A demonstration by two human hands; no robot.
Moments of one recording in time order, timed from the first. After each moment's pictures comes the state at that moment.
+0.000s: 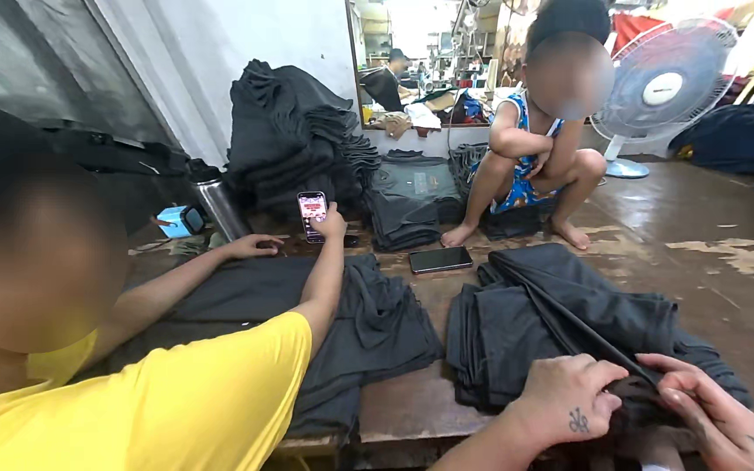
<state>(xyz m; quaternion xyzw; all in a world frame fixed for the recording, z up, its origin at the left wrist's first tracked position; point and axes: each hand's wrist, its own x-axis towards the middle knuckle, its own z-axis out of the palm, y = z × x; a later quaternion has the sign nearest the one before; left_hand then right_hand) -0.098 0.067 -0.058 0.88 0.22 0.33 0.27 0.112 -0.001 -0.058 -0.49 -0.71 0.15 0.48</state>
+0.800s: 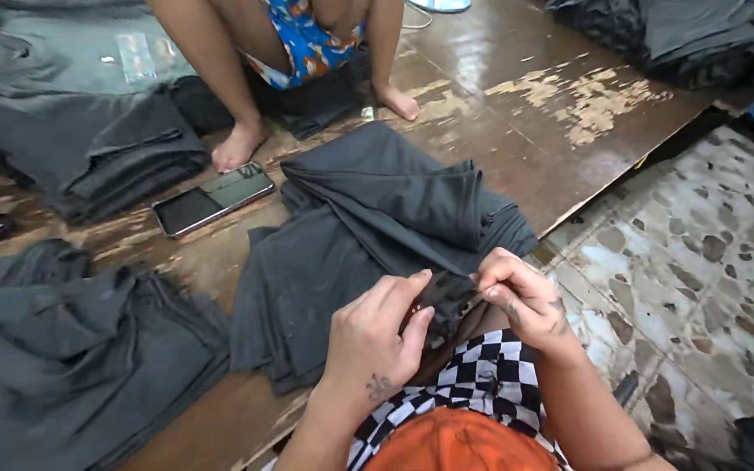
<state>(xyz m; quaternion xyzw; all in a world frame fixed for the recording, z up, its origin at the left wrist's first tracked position) -0.089 0.079 -0.056 0.87 0.25 0.38 0.20 0.123 0.008 -0.072 -0.44 -0.68 0.15 0.56</state>
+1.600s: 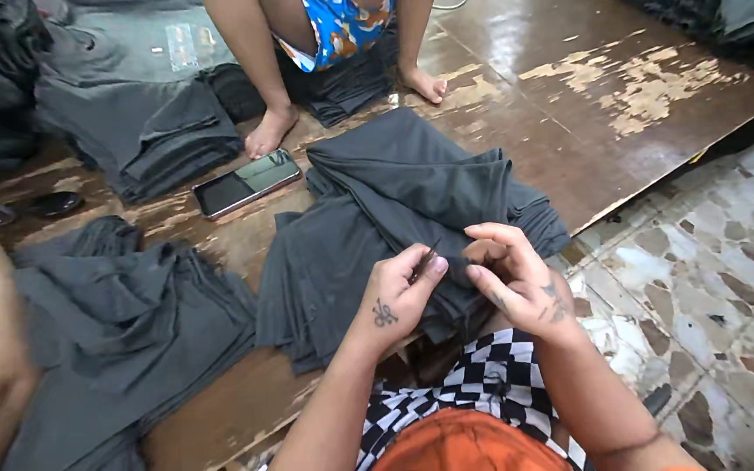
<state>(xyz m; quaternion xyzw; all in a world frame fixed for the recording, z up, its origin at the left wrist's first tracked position) -0.076 0.103 -0.069 0.76 0.29 0.35 0.47 0.108 0.028 -0.080 -0.46 -0.70 0.15 0.53</state>
